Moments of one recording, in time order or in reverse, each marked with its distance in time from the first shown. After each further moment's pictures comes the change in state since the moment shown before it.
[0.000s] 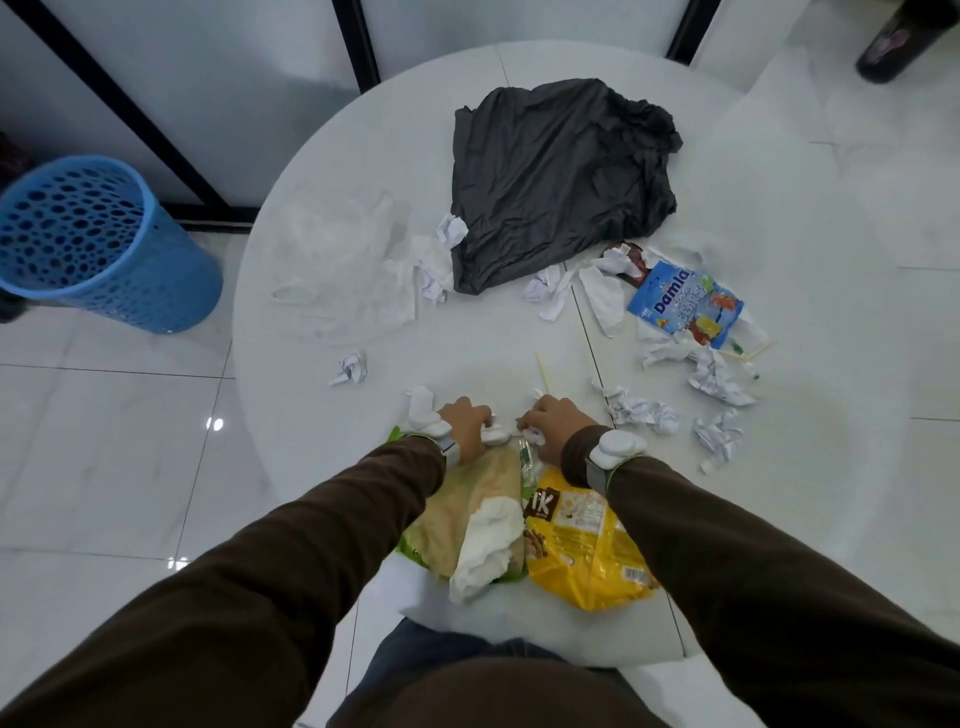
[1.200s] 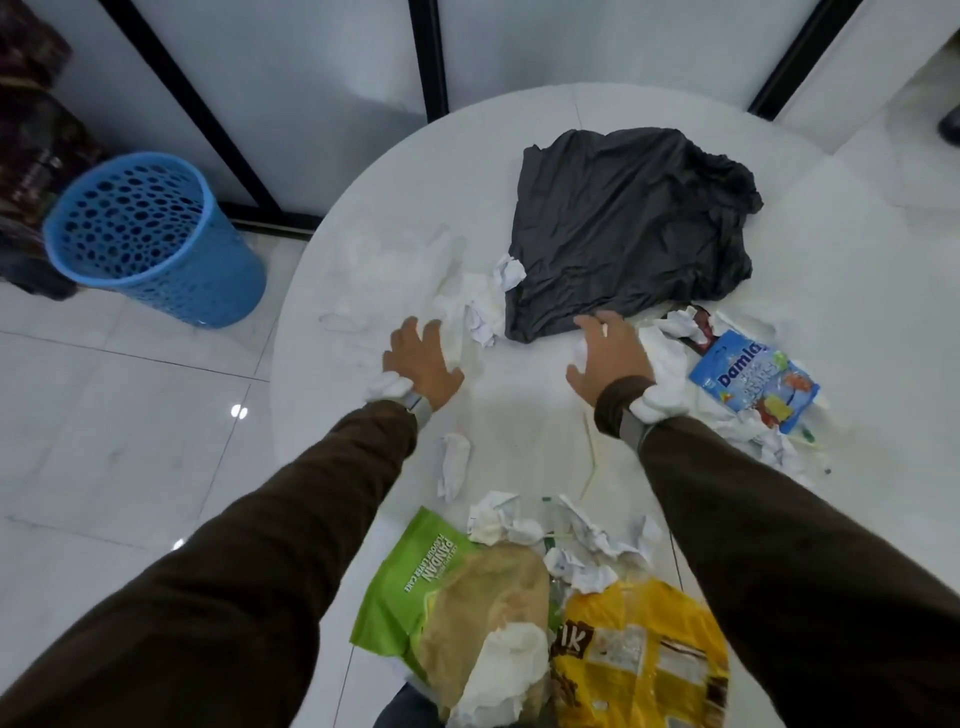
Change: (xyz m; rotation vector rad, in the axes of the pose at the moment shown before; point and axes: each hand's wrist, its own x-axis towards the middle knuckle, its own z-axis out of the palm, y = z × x) left_hand 0.050 -0.101 -0.119 -0.219 0.502 -0.308; right_hand 0.101 -0.002 -0.136 -0.005 0.511 0.162
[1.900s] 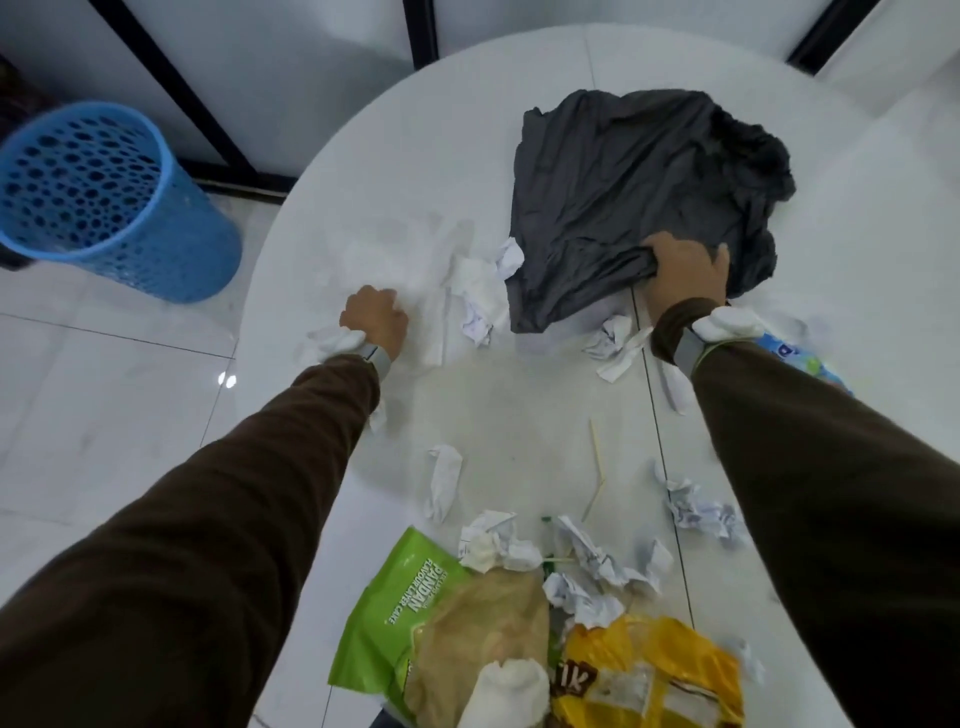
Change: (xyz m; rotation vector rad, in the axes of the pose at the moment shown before) left_hand 0.107 -0.028 -0.001 0.013 0.036 -0.144; right_hand 0.110 0.060 -0.040 -0.021 0.222 0.098
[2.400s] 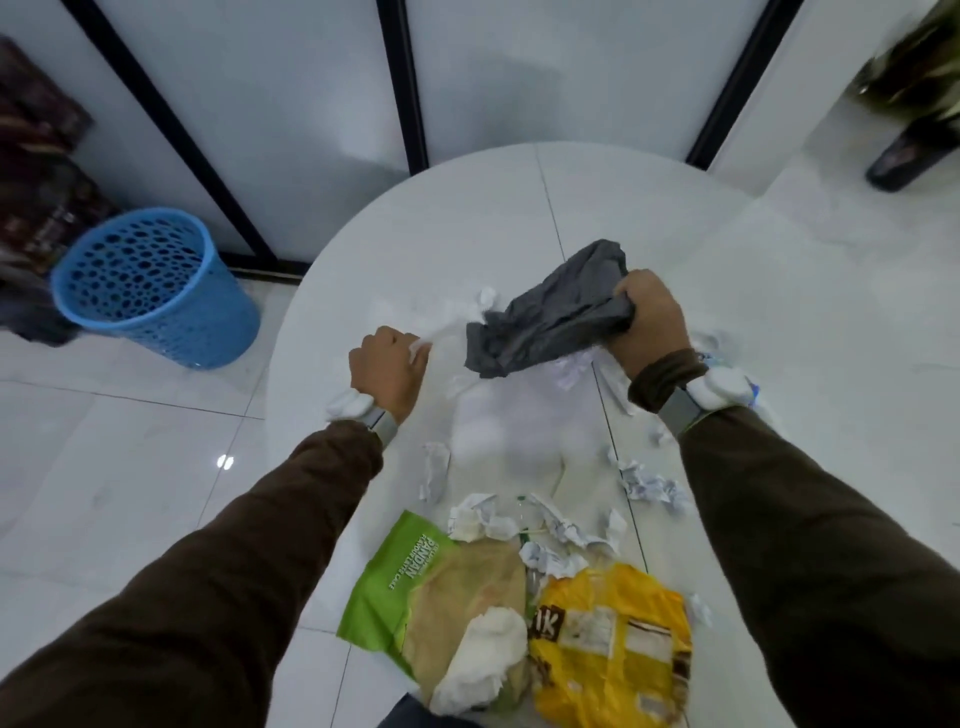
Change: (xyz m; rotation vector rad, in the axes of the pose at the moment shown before) left_hand -0.179 0.016 -0.079 -0.076 0.340 0.306; right_hand -0.158 -0.014 -0.138 0.517 0.397 -0.312
